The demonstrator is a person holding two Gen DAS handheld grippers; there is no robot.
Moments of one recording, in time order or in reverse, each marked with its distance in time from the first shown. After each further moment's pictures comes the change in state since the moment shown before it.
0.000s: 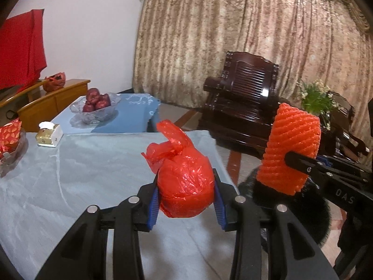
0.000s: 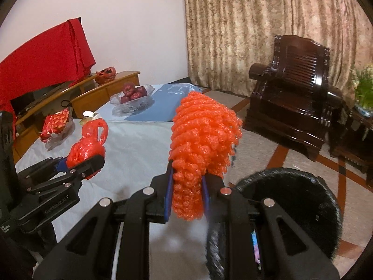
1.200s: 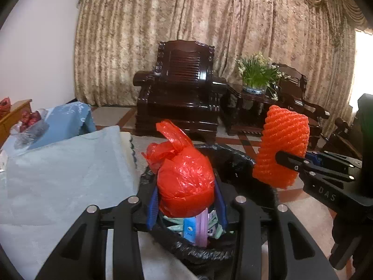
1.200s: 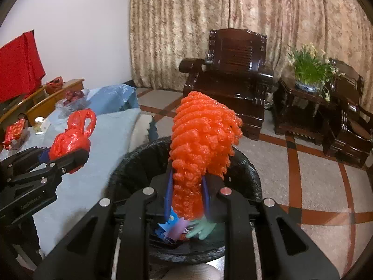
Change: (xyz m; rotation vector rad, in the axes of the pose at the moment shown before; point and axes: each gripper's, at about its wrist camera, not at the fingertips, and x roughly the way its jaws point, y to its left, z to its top) left arm 0.020 -0.166 -0.030 0.195 0.044 -0.286; right arm -0.086 -0.141 -0.087 0.136 -0.004 -0.304
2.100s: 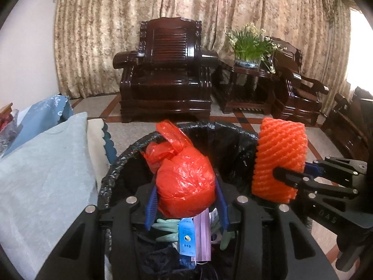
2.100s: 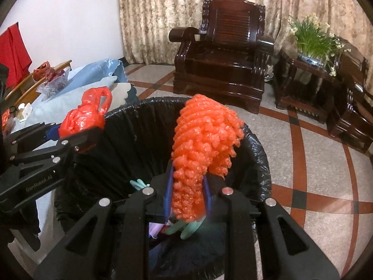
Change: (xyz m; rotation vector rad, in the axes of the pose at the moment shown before) left arm 0.123 -0.019 -0.014 0.089 0.124 -0.038; right arm 0.108 -0.037 -0.036 0.026 0.153 -0.003
